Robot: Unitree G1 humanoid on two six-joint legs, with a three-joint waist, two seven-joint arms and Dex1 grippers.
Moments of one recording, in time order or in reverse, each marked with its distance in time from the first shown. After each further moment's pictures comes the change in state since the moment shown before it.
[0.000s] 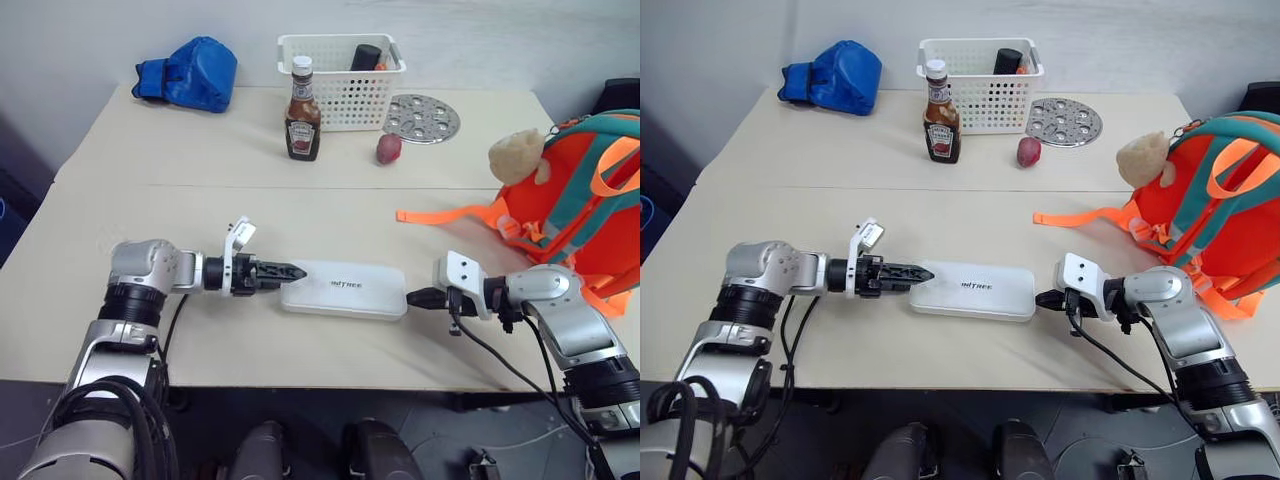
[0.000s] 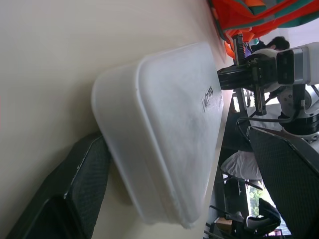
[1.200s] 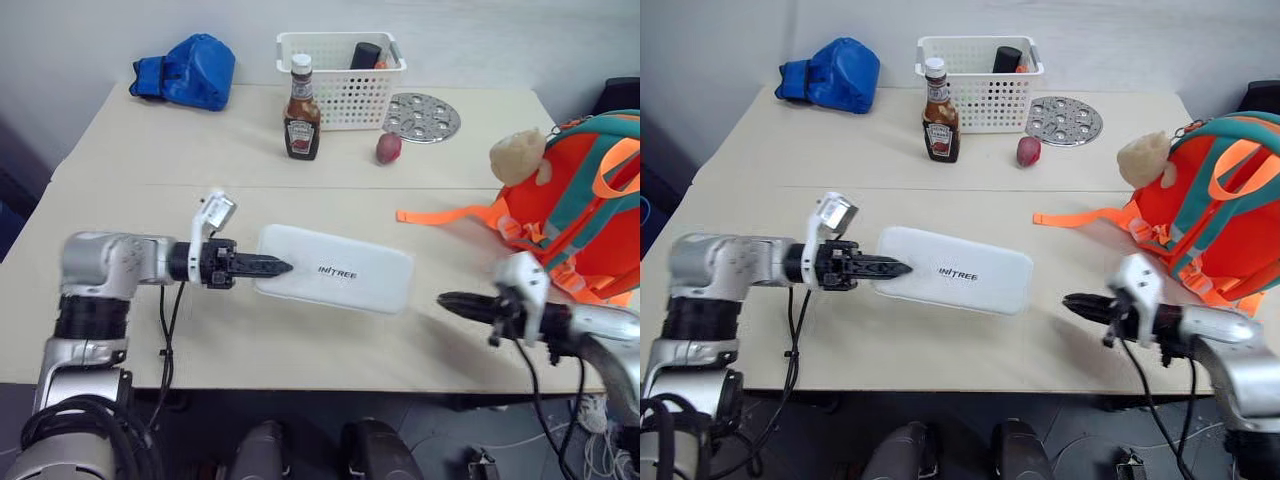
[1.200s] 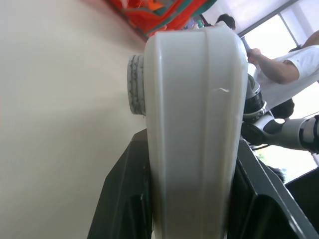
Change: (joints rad) left arm 0.264 0.139 0.333 -0.639 -0.155 0.123 -0.126; right arm 0.462 -0.023 -0.612 -0.403 0.460 0.470 -0.199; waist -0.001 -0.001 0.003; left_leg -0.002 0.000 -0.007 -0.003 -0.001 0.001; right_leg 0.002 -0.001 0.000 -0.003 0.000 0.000
